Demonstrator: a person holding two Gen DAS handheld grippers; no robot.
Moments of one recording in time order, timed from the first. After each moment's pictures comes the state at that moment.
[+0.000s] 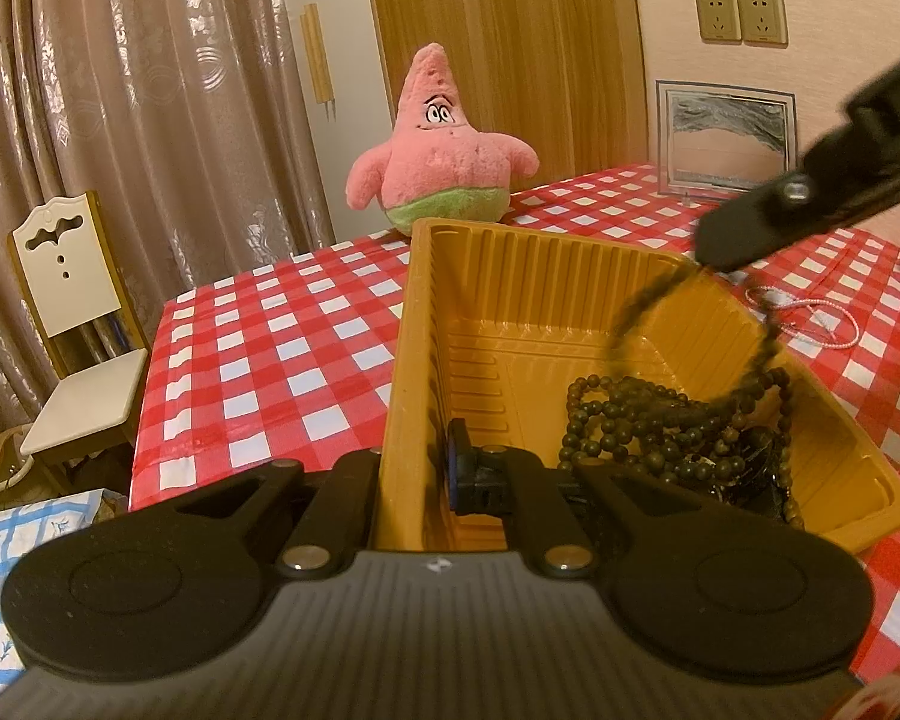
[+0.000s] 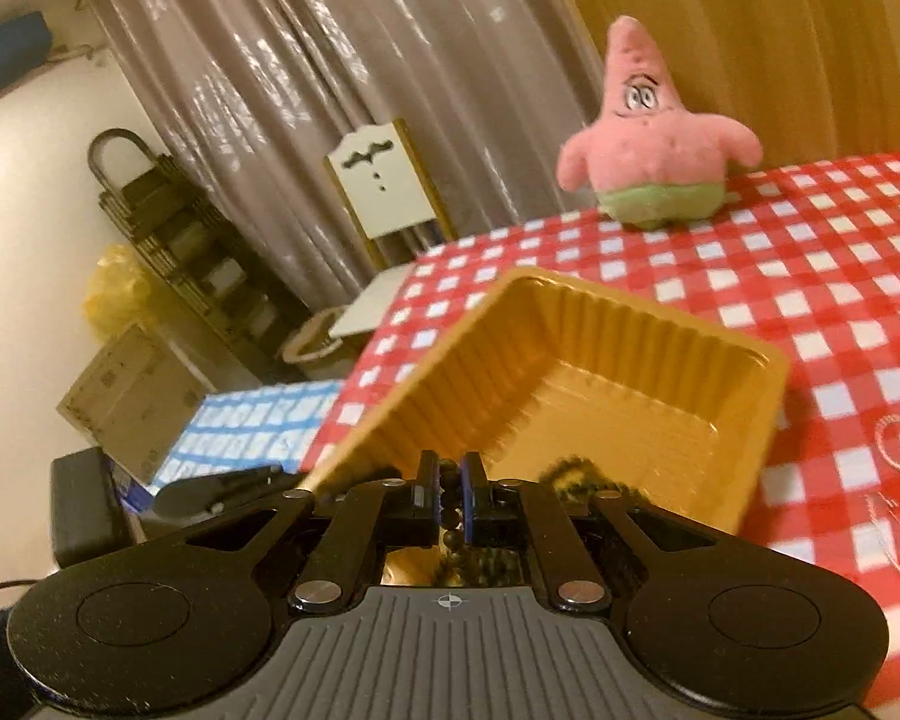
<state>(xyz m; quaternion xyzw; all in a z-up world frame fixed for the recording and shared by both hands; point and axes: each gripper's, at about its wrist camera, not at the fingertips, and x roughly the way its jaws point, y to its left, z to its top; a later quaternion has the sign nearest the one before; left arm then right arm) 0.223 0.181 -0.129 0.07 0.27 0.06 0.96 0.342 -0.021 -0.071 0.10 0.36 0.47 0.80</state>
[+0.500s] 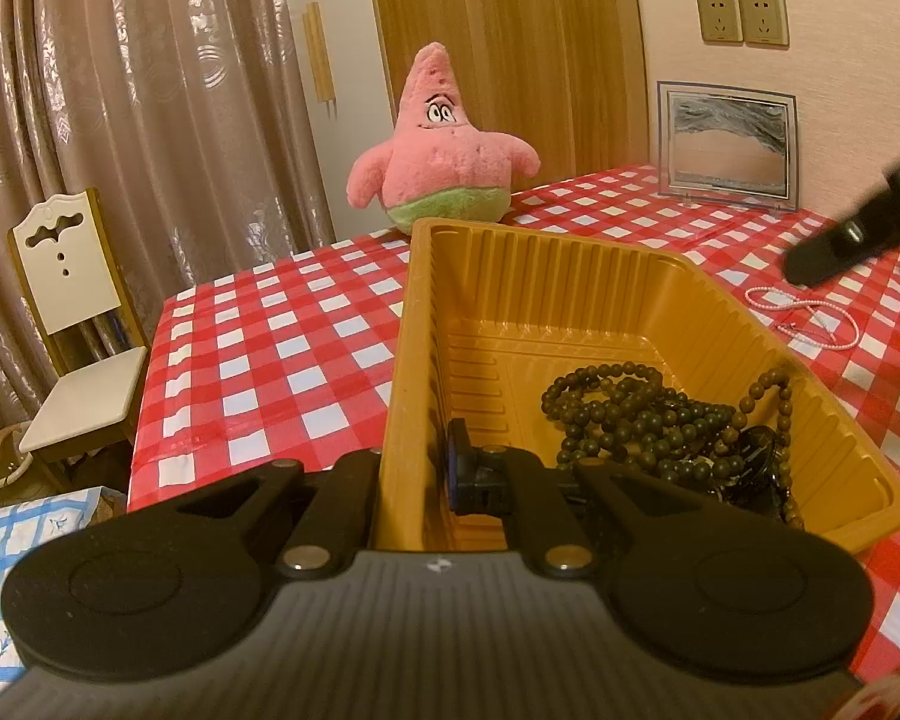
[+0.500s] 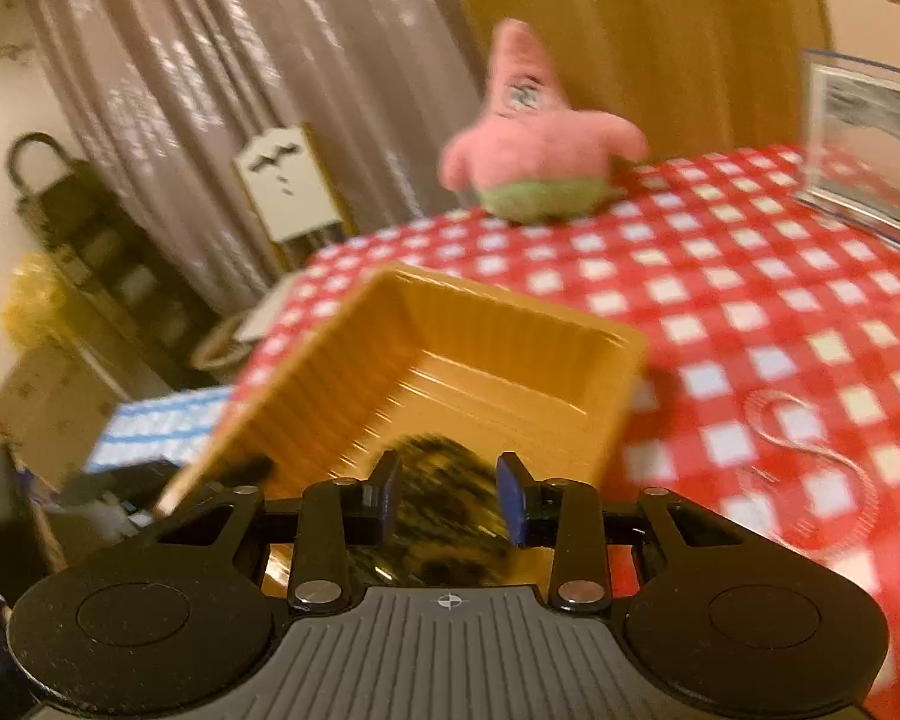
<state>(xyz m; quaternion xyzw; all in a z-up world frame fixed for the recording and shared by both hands) 0.224 0.181 -0.128 0.06 0.27 0.06 0.96 0.347 -0.067 -0.082 0.08 0.38 0.37 0.84</state>
